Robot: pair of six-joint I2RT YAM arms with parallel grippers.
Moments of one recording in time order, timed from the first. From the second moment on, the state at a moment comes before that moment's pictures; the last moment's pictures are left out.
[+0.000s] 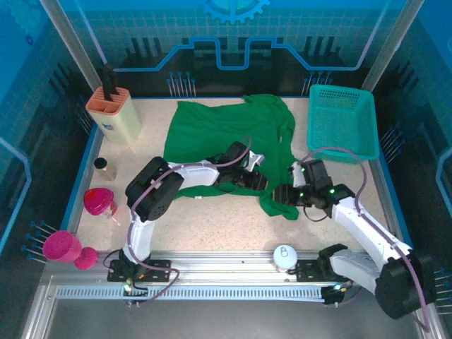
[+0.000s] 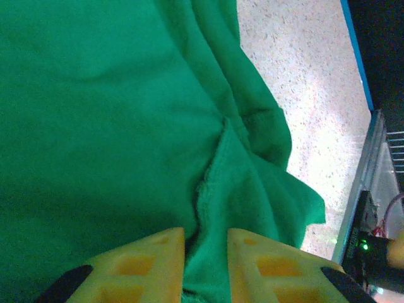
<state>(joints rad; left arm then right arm) -0.70 2.06 1.28 -0.04 0.60 -0.51 0.36 1.01 0.62 -0.59 -0.35 0.42</state>
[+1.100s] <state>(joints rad) -0.50 1.60 0.73 -0.15 0.29 -0.54 0.32 1.44 0.58 -0.20 -0.53 0.59</state>
